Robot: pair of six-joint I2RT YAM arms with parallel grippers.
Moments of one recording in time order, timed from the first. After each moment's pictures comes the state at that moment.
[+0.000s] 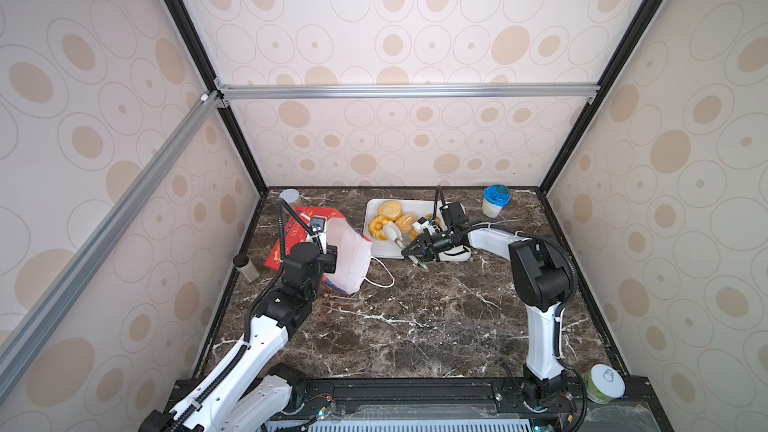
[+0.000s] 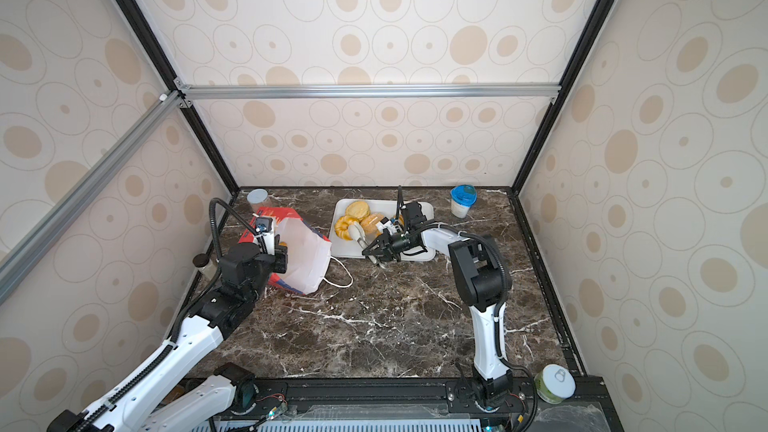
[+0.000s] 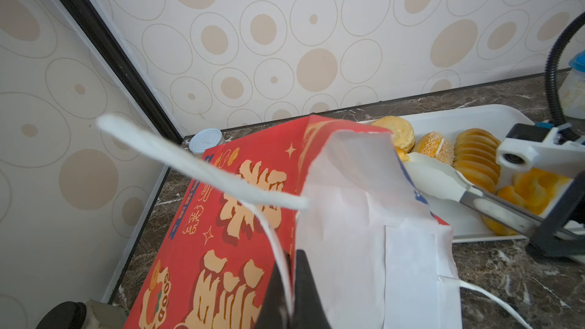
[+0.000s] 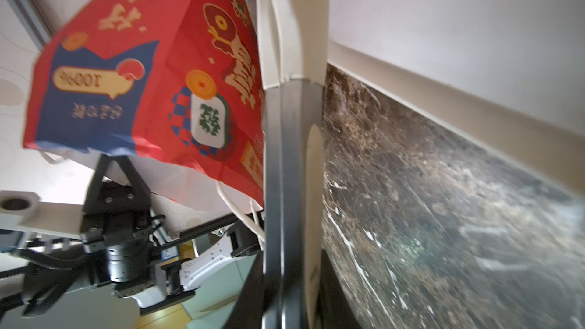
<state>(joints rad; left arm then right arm) -0.38 0.87 0.65 -0.09 -0.36 0.04 0.39 2.11 1.42 -0.28 -1.16 0.73</state>
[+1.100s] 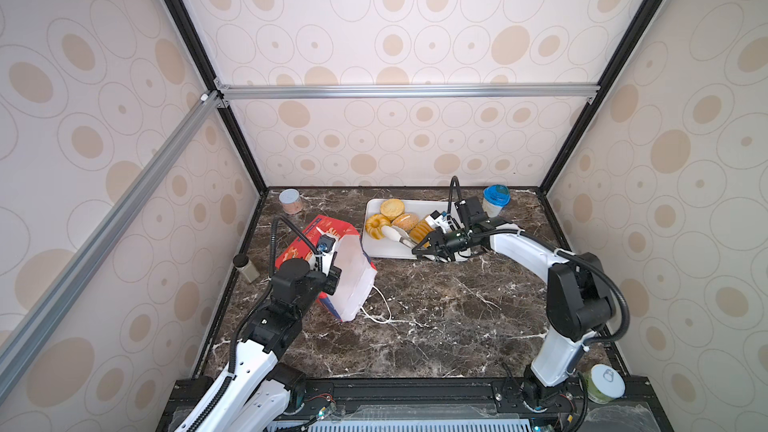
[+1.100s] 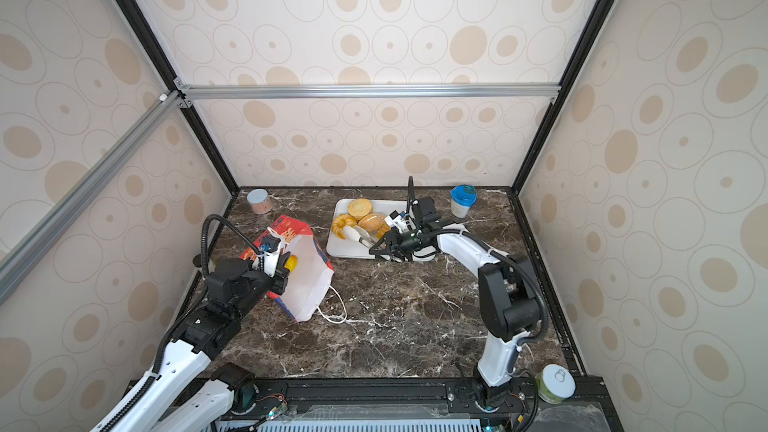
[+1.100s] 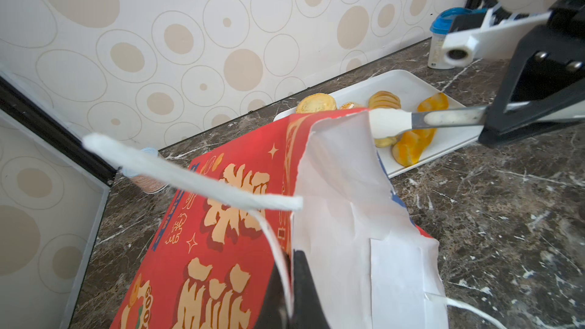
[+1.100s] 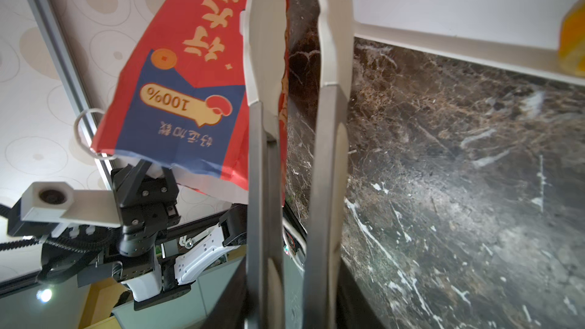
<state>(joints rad) -0.38 0.70 0.59 -0.22 -0.05 0.18 0.38 1.73 1.30 -0.55 -0.99 0.57</state>
